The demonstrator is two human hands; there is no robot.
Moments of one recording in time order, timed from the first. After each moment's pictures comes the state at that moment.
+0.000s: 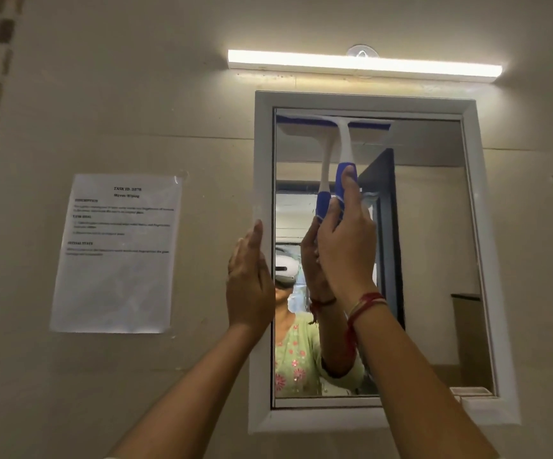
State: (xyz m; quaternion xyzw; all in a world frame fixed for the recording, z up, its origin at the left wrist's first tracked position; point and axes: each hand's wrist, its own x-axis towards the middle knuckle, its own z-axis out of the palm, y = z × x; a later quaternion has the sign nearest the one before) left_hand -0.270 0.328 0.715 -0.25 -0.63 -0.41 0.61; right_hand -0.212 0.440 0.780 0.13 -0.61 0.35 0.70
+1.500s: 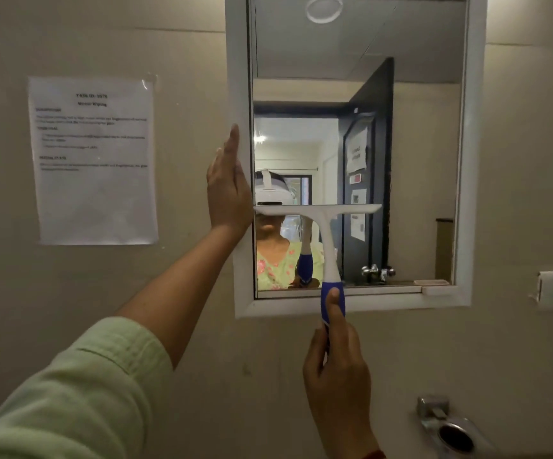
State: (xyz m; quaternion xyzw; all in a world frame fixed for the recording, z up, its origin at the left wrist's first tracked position) left_hand -0.271 0.328 0.715 -0.28 -0.60 -0.43 0.61; right_hand -0.147 0.443 0.518 0.09 -0.75 0.33 0.57
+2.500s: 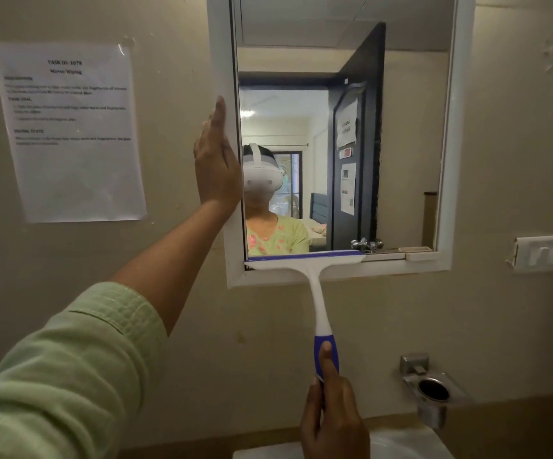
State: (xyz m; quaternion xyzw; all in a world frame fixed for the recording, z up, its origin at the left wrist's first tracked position) left_hand -0.266 0.329 0.710 -0.27 -0.62 -0.41 0.62; right_hand -0.102 0.440 0.435 0.03 -0.81 0.33 0.49
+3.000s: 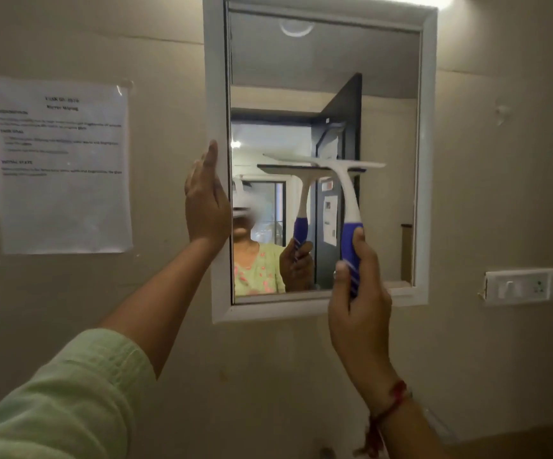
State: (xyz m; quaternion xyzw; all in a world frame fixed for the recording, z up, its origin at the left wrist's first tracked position) left_hand -0.266 0.327 0.709 -0.26 -0.63 -0.42 0.61; right_hand -0.126 0.490 0.591 0.11 -0.68 0.40 0.61
